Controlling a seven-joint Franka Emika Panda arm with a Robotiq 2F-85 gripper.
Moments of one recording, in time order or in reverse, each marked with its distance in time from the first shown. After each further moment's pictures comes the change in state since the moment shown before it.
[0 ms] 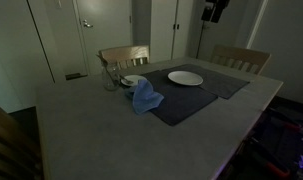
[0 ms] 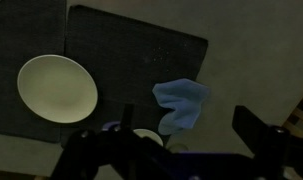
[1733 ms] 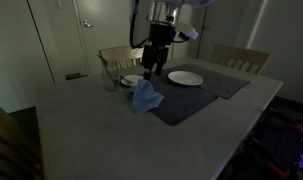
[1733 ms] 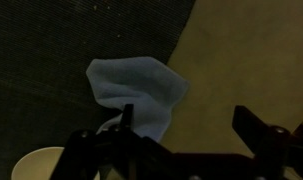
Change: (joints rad) arm 0.053 0.766 0.061 0.353 0.142 0.303 -0.209
